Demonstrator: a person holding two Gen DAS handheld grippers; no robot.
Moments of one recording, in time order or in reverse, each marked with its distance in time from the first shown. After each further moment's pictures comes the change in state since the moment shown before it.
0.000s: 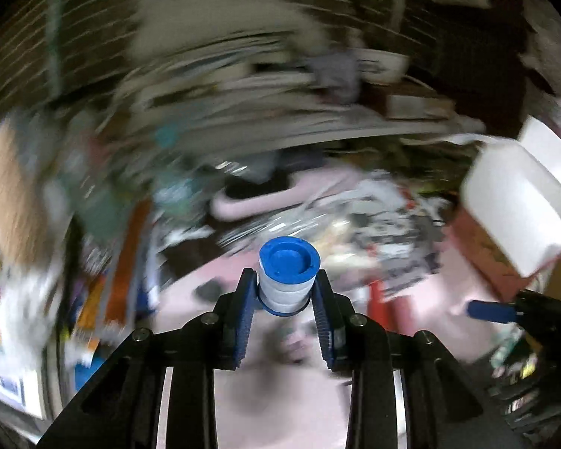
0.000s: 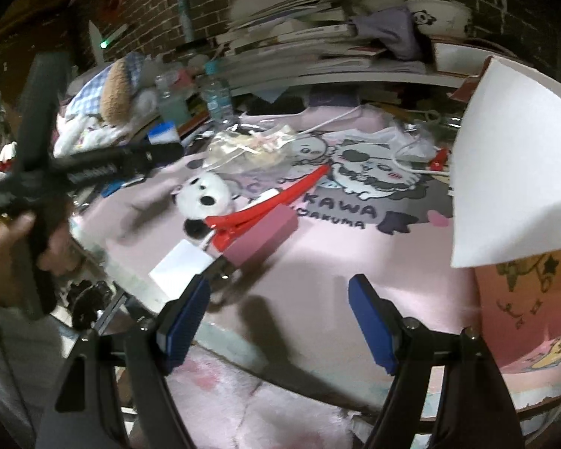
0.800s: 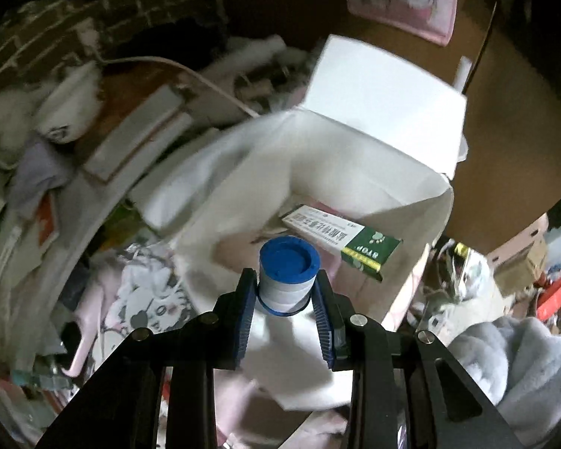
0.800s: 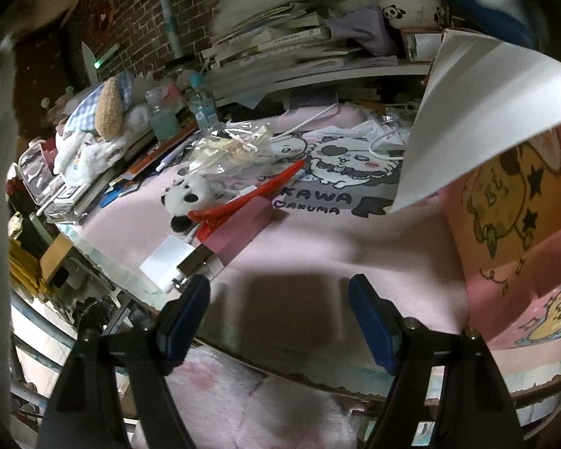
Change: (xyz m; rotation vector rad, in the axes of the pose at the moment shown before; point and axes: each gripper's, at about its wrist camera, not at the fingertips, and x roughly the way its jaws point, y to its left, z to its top) left arm 0.036 -0.247 0.127 0.516 0.377 -0.353; right arm -0.009 -0.019 -0.018 0.068 -0.043 0.033
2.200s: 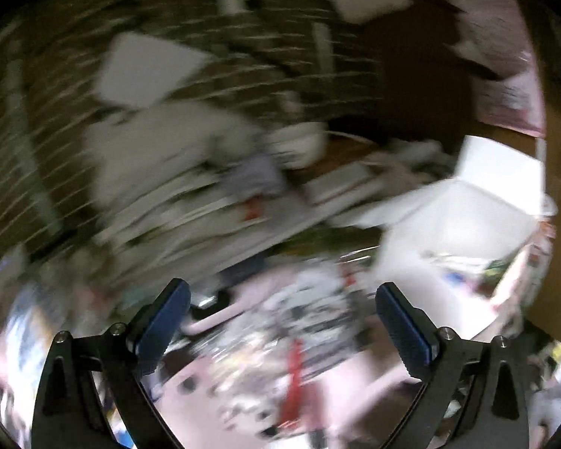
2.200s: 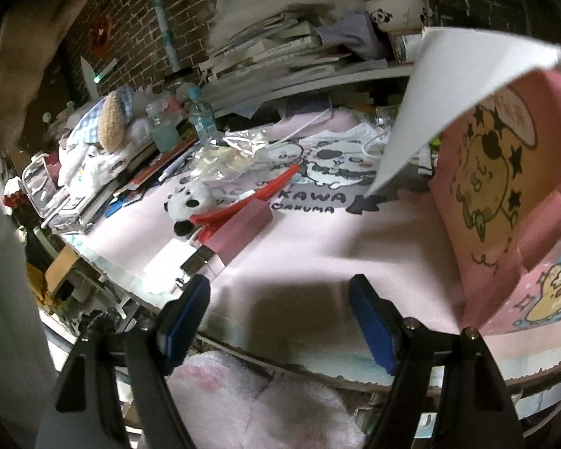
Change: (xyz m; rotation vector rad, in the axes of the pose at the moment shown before) left arm -0.097 0.046 -0.152 -0.321 -0.499 0.585; right arm -0.010 -0.003 -0.008 0.030 -0.059 0.002
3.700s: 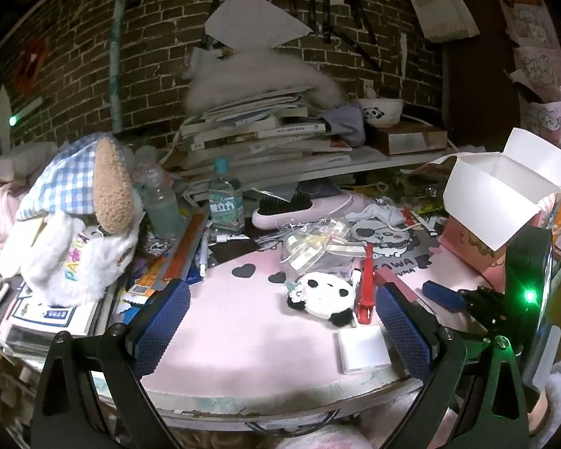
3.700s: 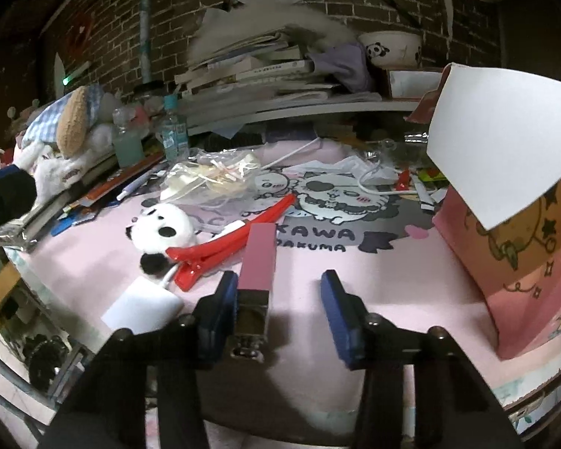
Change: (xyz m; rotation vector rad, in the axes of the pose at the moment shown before) left arm -0.025 0.063 -0.142 -0.241 -0.011 0.060; right arm 0.045 0.036 0.001 -0.045 -0.145 -0.237
